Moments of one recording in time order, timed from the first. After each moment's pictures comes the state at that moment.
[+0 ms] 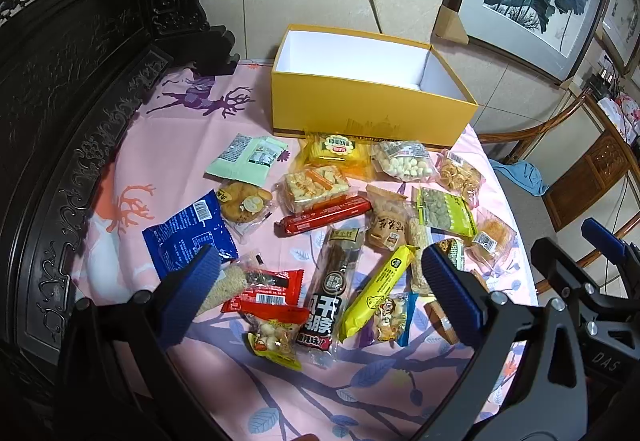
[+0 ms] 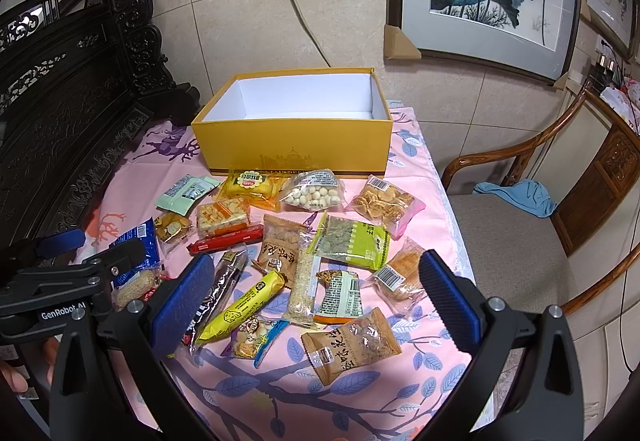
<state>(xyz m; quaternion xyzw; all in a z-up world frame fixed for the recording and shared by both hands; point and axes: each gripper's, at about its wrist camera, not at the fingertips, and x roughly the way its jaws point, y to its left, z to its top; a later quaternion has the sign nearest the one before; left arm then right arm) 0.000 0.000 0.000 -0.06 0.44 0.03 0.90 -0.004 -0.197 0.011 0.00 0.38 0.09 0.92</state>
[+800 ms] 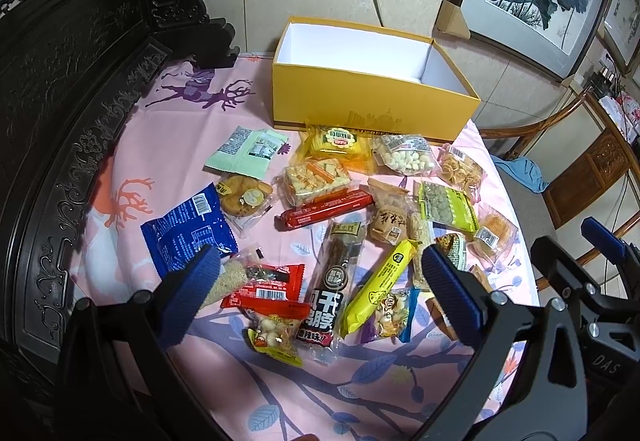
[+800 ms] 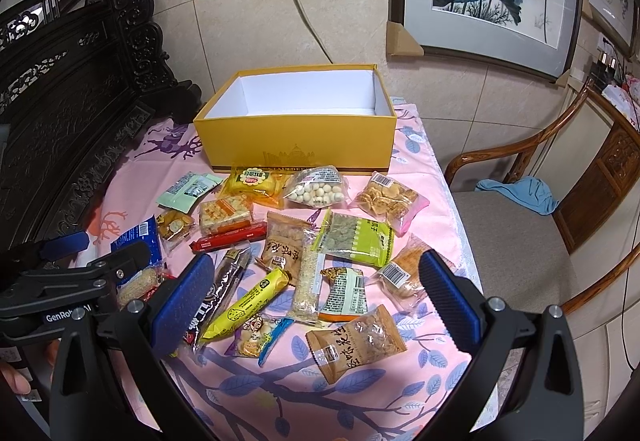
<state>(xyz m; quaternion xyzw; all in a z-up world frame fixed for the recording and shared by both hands) -0.003 -0.001 -0.009 -0.06 0.45 0.03 0.89 -0.003 -0.192 0.007 0.00 0.39 0.09 0.92</state>
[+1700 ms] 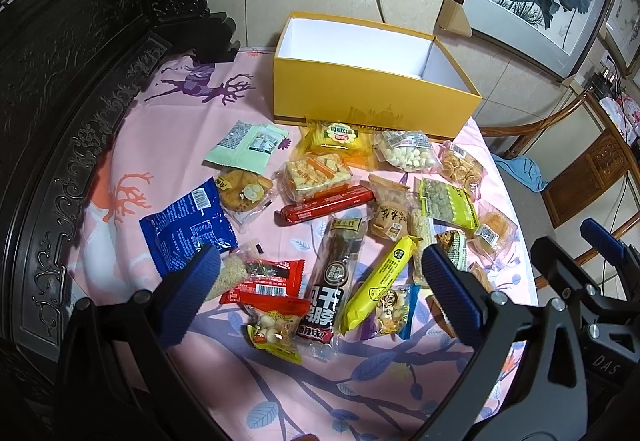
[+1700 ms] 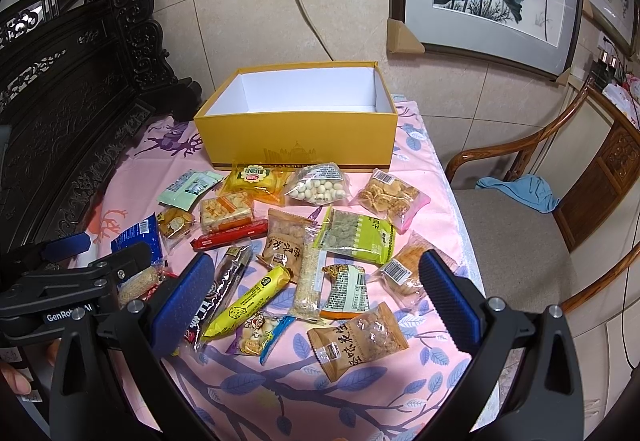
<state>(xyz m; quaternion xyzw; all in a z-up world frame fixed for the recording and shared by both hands) -0.004 -0.001 -0.012 -0.07 0.45 0.02 0.89 -0.004 -0.188 0.005 0.00 0.39 0.09 0.92</state>
